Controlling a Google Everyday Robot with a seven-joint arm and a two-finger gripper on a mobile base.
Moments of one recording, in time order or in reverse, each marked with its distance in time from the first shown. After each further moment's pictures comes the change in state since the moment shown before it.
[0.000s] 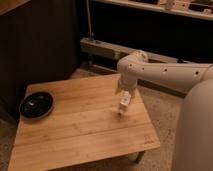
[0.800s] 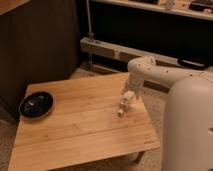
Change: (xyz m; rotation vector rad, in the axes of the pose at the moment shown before) arm -0.030 -0.029 0.061 -0.034 0.095 0.076
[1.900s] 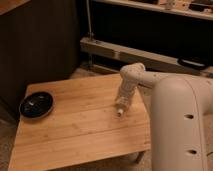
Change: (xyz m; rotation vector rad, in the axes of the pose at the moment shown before) arm 0.030 0.029 0.062 0.020 0.119 -0.036
